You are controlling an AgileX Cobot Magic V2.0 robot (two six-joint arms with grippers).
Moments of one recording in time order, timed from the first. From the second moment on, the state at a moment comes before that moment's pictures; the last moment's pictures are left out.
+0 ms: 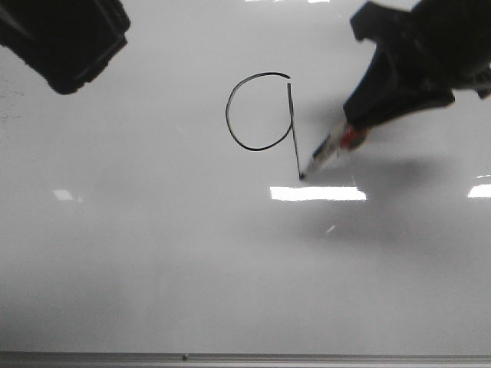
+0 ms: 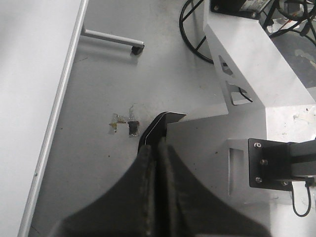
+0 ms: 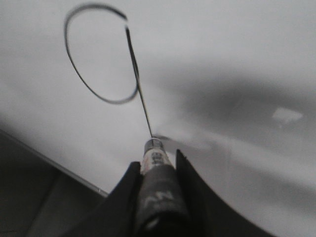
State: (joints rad) left arm -0.61 1.22 -1.10 -0.65 1.21 0.97; right arm 0.19 1.49 -0.88 0.95 0.48 -0.77
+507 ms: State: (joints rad) left arm -0.61 1.22 -1.10 -0.65 1.21 0.97; right arm 0.29 1.34 -0.96 0.99 0.84 -0.95
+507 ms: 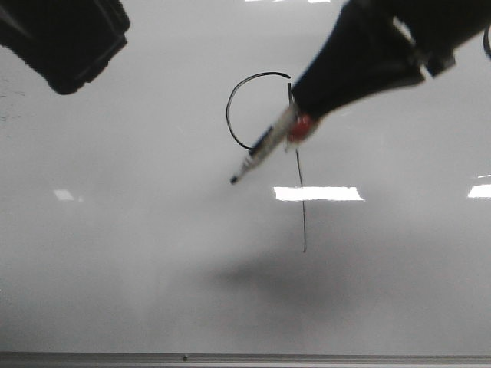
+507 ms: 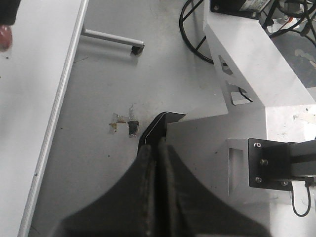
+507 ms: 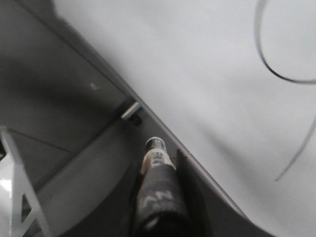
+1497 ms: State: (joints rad) left arm -0.61 1.22 -1.10 -0.73 1.14 0.97; right arm 0.45 1.29 -1.07 1.09 1.18 -1.04
